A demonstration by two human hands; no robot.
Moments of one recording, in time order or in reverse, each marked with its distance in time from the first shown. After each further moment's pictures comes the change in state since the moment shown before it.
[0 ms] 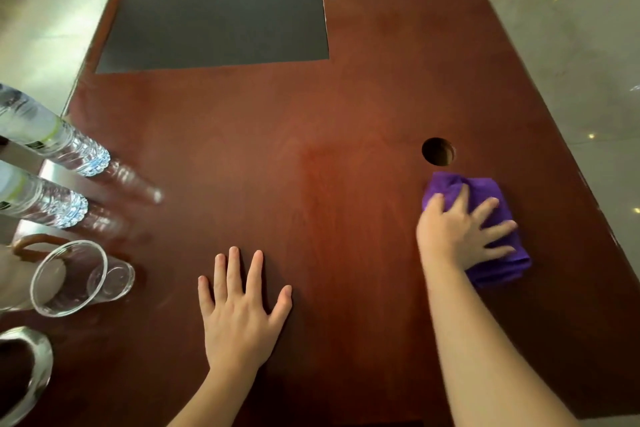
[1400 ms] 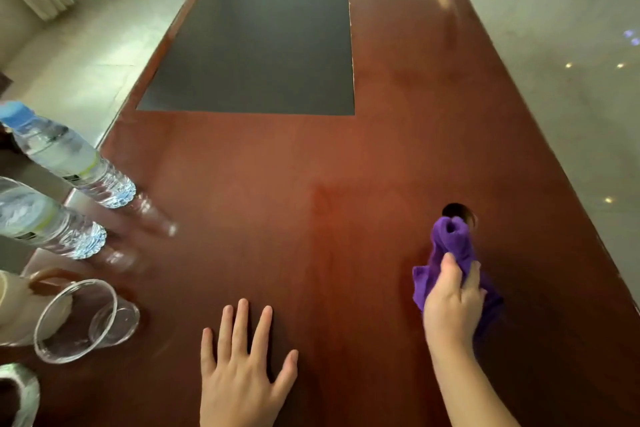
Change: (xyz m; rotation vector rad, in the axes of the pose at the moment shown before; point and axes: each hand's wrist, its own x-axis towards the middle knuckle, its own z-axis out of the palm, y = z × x) left_hand 0.006 -0.001 -0.003 -0.081 0.023 0.004; right_hand -0.031 -0.017 -0.008 0.758 -0.094 -0.115
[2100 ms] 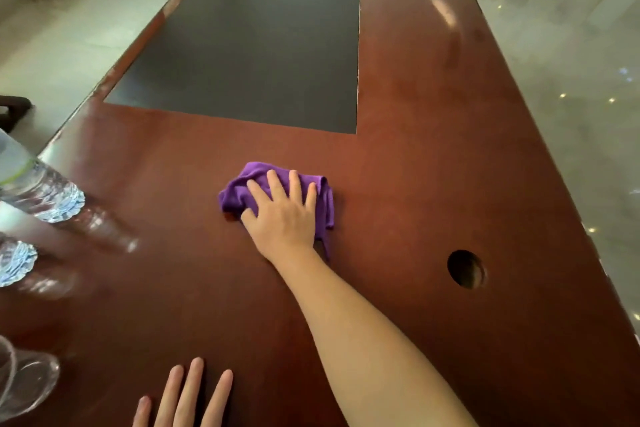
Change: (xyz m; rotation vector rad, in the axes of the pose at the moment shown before) left_hand 0.012 0.012 0.003 0.121 0.205 -0.026; right_hand 0.010 -0.099 0.235 -0.731 -0.492 -1.040
